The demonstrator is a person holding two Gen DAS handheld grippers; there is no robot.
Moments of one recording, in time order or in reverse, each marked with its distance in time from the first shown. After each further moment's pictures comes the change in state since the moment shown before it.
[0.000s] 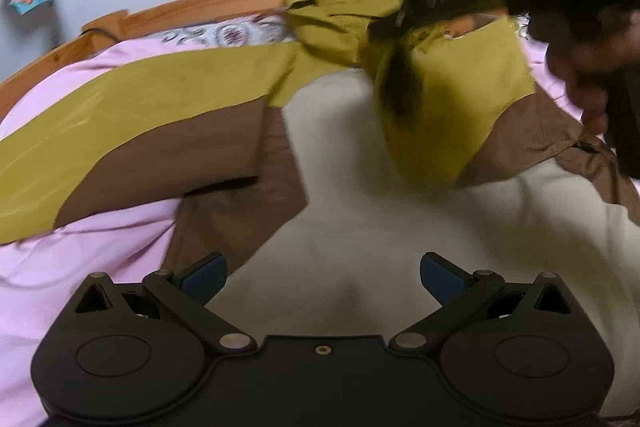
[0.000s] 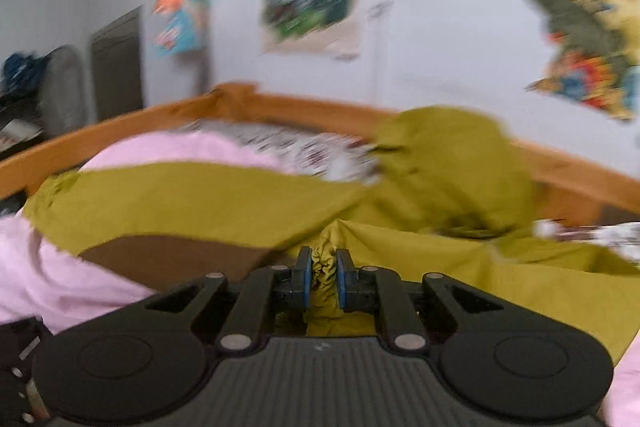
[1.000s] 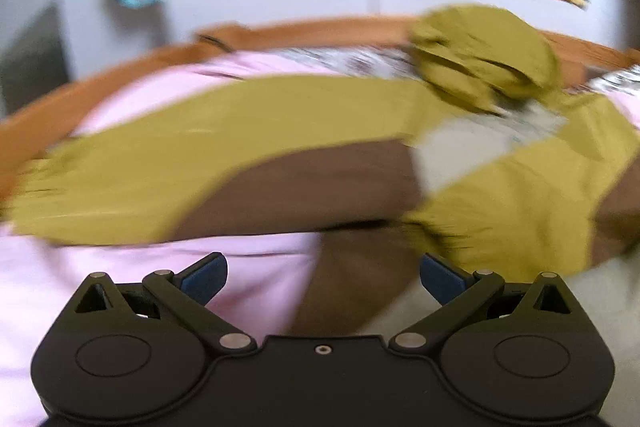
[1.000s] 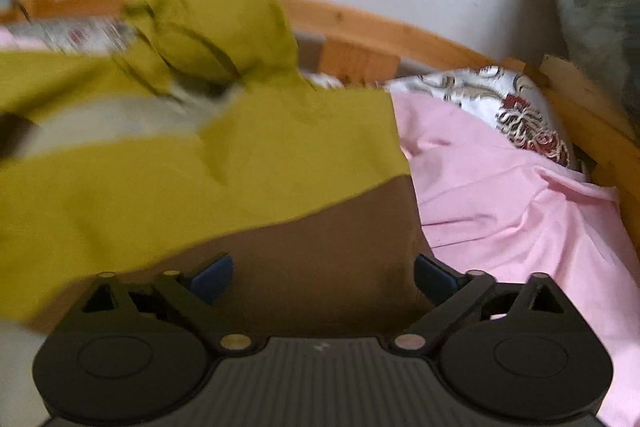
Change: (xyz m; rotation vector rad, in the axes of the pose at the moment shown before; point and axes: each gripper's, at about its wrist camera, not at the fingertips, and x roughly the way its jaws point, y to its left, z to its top) left arm 0.004 0.062 -0.004 -0.129 -0.141 0.314; right arm -0.036 -0.113 -0.139 0.168 0.080 -0.546
